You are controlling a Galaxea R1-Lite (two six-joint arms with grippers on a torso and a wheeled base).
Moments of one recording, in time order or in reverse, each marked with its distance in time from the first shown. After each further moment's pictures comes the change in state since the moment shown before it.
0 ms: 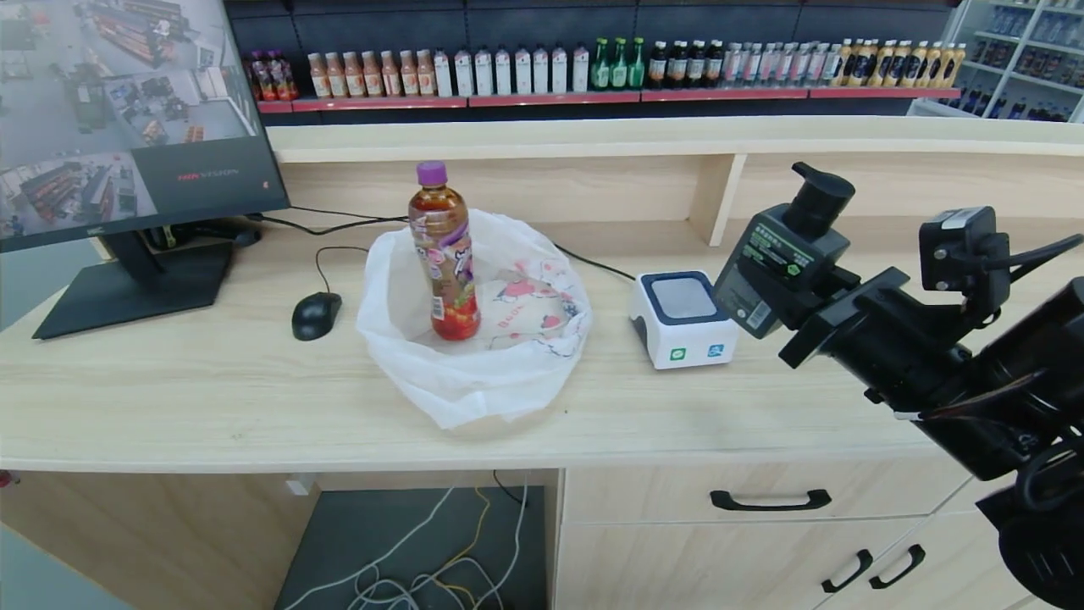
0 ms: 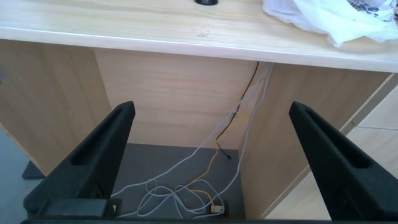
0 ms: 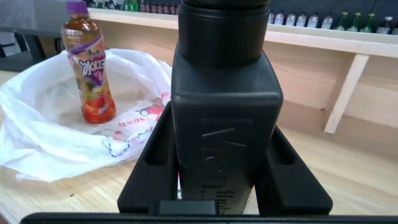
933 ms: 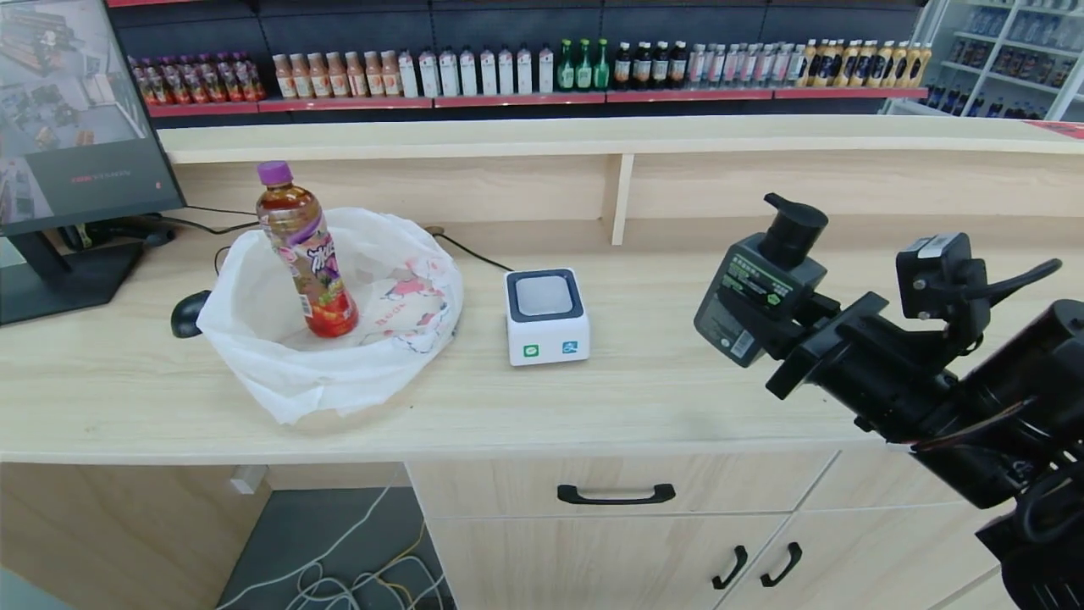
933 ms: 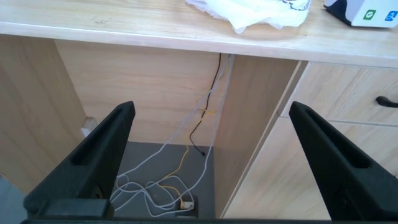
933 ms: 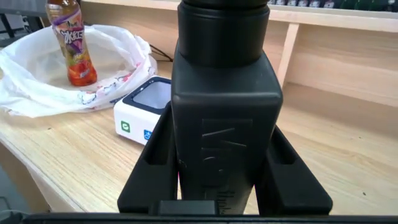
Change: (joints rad) left arm 0.000 0.000 0.000 0.000 0.000 -0.001; right arm 0.047 -0.002 0.051 0.000 0.000 0.000
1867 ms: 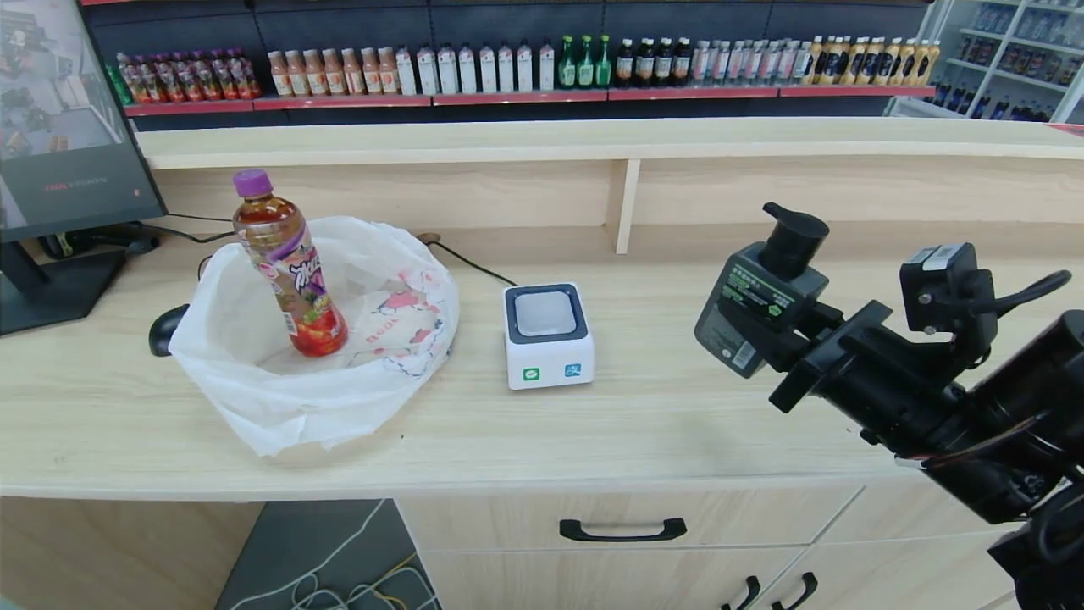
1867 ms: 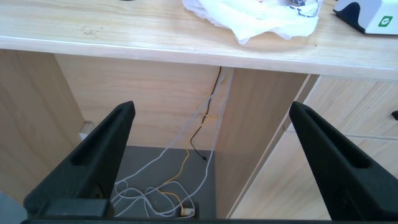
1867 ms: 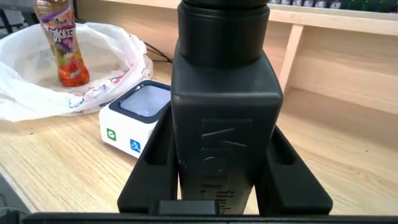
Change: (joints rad) left arm 0.000 0.000 0.000 0.000 0.000 0.003; right arm 0.021 -0.018 0.040 0.000 0.001 -0.020
